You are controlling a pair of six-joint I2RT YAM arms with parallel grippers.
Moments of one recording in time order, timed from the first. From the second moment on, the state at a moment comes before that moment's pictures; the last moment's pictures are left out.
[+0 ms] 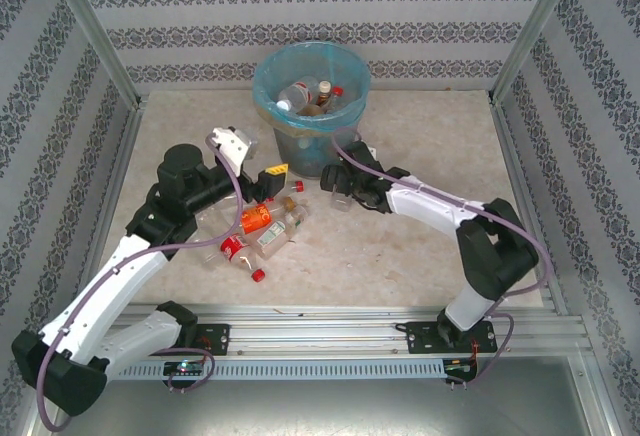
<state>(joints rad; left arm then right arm) -0.44 0.95 0.93 -0.16 0.33 0.08 0.61 1.68 1.10 -0.34 0.15 0.73</state>
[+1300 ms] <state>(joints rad) -0.44 1.03 1.10 -0.21 0.29 0.02 0.59 1.44 0.81 -0.32 0.19 0.69</state>
